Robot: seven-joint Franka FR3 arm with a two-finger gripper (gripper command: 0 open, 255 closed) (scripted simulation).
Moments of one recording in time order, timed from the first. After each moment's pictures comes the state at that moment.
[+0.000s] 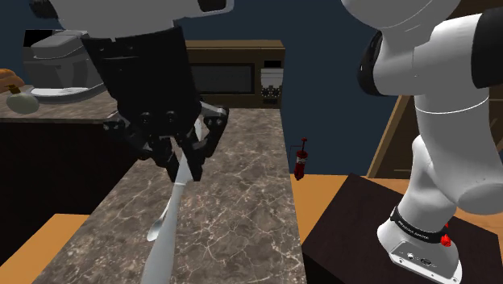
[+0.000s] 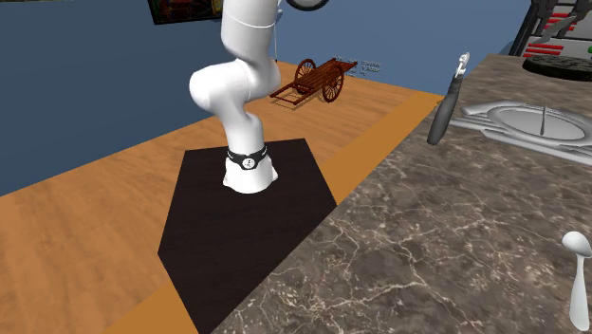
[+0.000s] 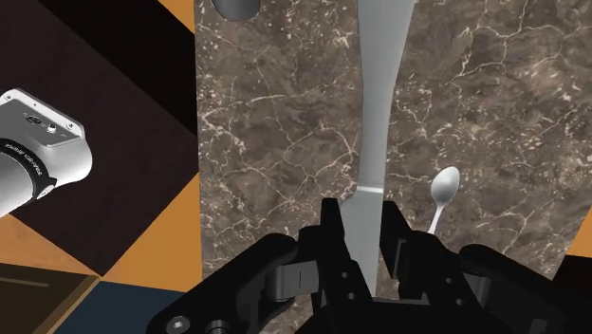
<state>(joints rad) 0.52 0.49 0.87 -0.96 -0.44 1.23 2.05</state>
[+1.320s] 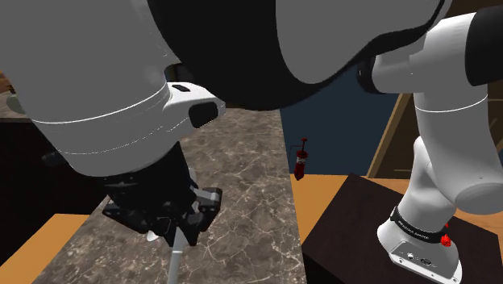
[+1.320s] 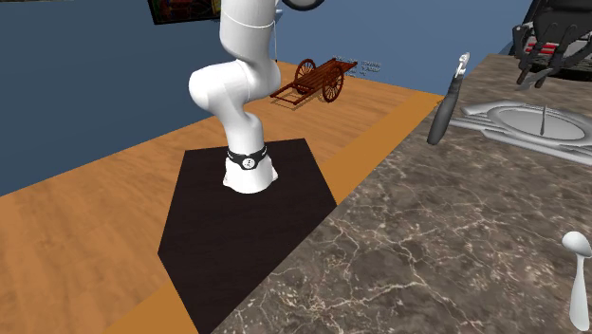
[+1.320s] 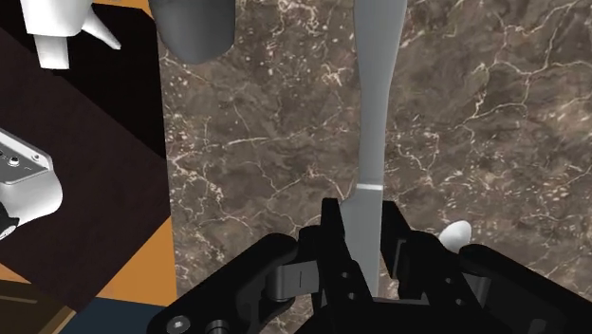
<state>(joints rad) 0.47 0.48 0.89 -1.23 -0.42 1.47 2.14</state>
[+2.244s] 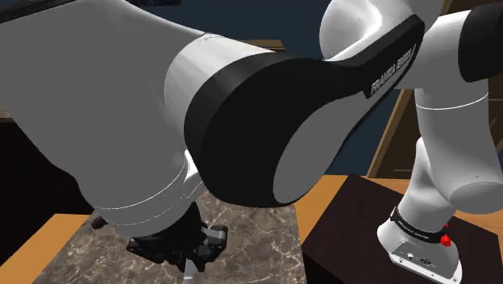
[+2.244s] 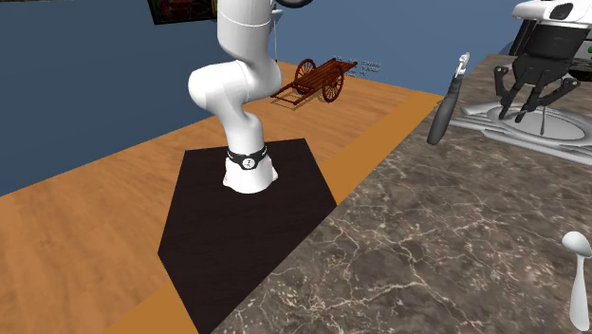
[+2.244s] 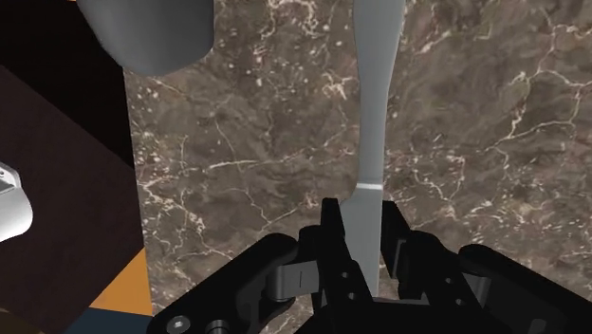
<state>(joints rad) 0.40 0.46 0.89 -1.46 -0.41 1.67 2.16</state>
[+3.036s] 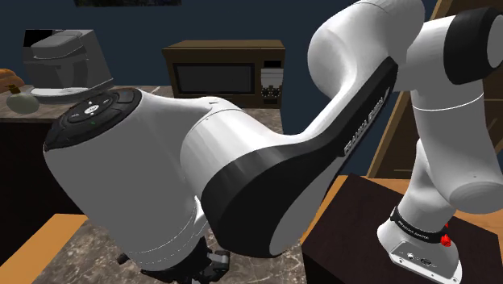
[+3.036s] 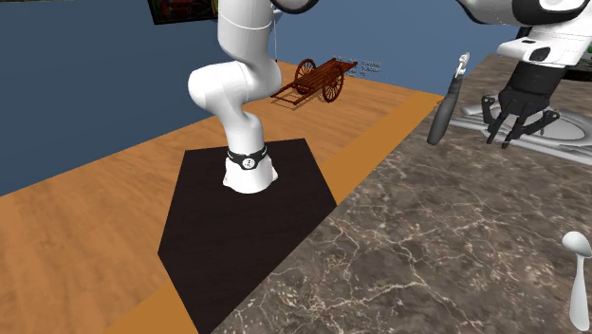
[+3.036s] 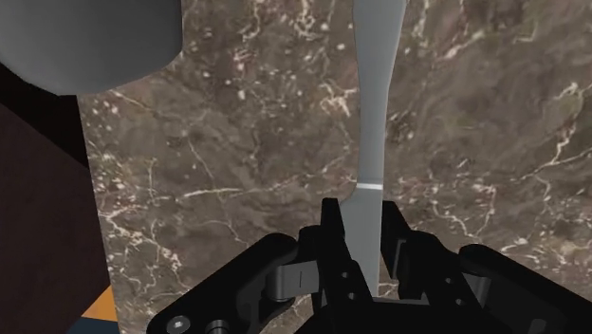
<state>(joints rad) 0.39 0.50 0.87 -1.58 -0.44 1.81 2.19</state>
